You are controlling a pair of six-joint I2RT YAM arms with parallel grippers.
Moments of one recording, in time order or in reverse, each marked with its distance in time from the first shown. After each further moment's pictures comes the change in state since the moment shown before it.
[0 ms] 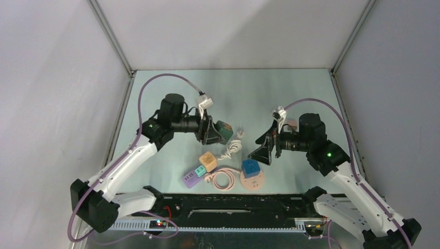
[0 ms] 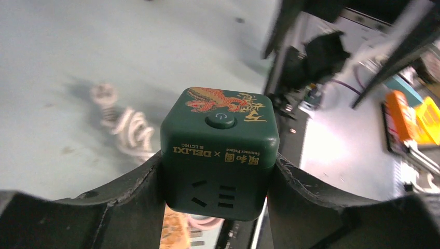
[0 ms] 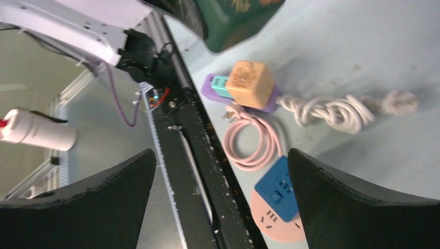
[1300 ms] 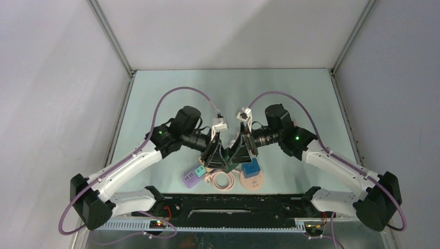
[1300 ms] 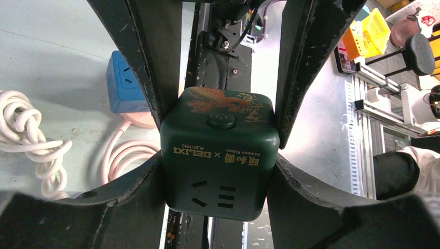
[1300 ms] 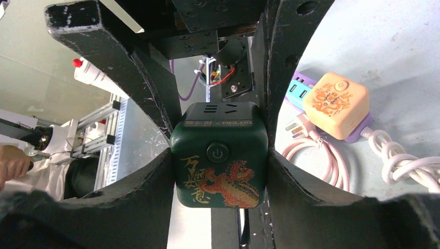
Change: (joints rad) left arm -0.233 -0.025 -0.024 -0.186 0.136 0.096; right arm 0.217 0.369 0.117 0.211 -0.234 0.033
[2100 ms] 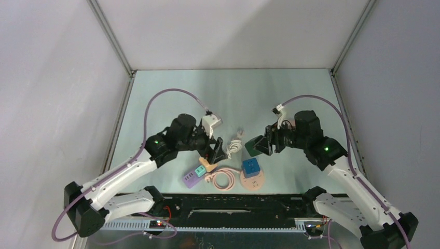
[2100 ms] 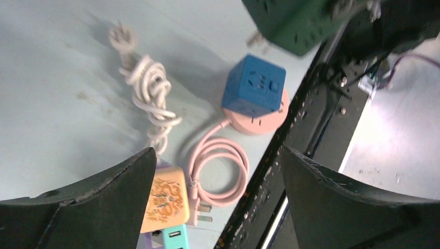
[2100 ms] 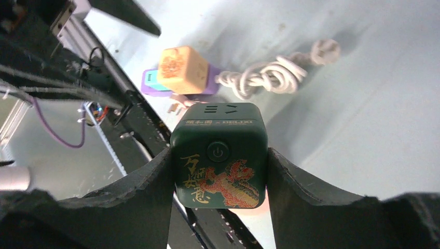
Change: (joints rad) left arm -0.021 -0.117 -0.105 0.135 -0.521 -0.092; right arm -0.222 -0.276 -0.068 -0.319 0.426 -0.038
